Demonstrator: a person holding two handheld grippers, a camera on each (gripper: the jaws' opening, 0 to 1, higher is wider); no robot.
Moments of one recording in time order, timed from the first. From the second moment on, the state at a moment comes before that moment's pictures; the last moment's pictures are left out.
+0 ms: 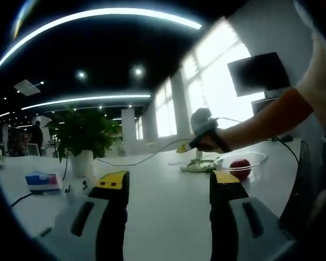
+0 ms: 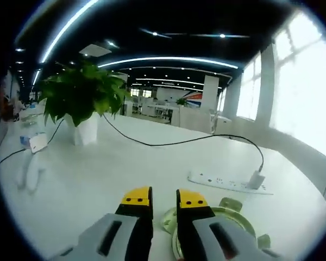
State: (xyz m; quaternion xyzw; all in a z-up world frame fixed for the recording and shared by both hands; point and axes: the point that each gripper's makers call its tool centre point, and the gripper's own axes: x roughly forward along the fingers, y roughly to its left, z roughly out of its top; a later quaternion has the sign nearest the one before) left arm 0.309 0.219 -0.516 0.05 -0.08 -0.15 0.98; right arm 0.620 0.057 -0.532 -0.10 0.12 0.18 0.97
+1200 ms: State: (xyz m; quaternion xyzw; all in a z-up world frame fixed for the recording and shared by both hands) left arm 0.326 0.189 -0.489 0.05 -0.10 -0.18 0.98; right arm 0.535 -0.067 -0.400 -0.01 -0.01 0.22 0.98
